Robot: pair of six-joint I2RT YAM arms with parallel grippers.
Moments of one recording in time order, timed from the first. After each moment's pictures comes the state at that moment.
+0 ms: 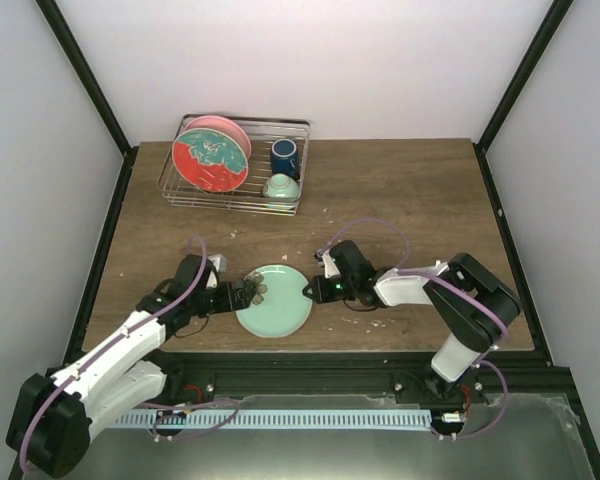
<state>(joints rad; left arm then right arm) -0.48 0.88 0.41 -0.41 0.20 -0.62 0.73 1.64 0.63 0.17 -0.40 0.55</state>
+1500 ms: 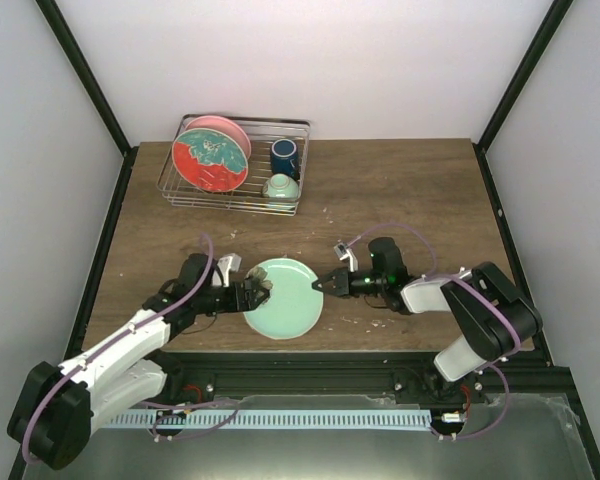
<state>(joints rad) -0.50 0.94 0.38 -0.22 0.42 -0.64 0.50 1.54 0.43 0.57 -0.90 0.76</state>
